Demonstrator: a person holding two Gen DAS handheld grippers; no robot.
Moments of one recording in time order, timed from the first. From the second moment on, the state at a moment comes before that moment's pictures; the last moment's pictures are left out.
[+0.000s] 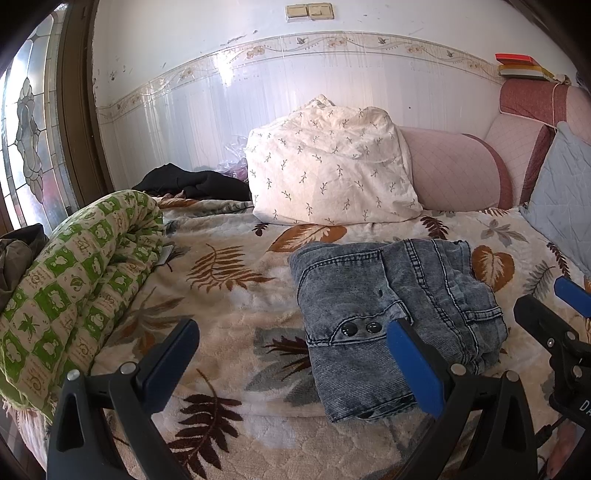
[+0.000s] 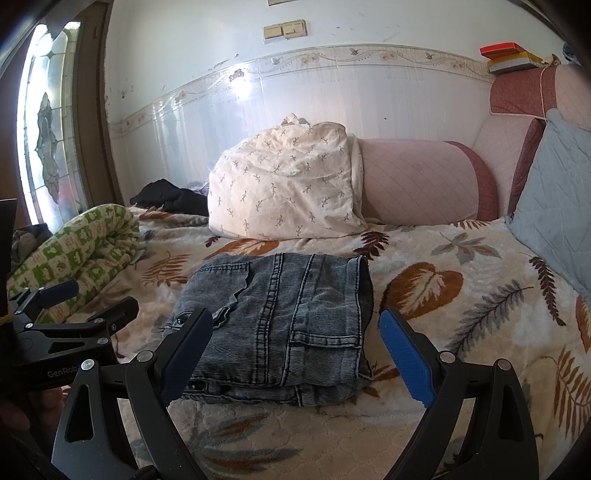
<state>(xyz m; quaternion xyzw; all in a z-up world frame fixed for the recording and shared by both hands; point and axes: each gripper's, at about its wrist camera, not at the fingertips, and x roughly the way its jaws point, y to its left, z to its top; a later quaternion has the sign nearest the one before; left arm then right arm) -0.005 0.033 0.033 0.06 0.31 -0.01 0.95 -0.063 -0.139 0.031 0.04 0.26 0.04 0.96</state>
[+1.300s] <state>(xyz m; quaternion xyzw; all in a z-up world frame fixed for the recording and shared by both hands) -0.004 0.040 0.030 0.06 0.31 -0.01 0.95 -0.062 -0.135 0.033 0.04 0.26 0.05 0.96</state>
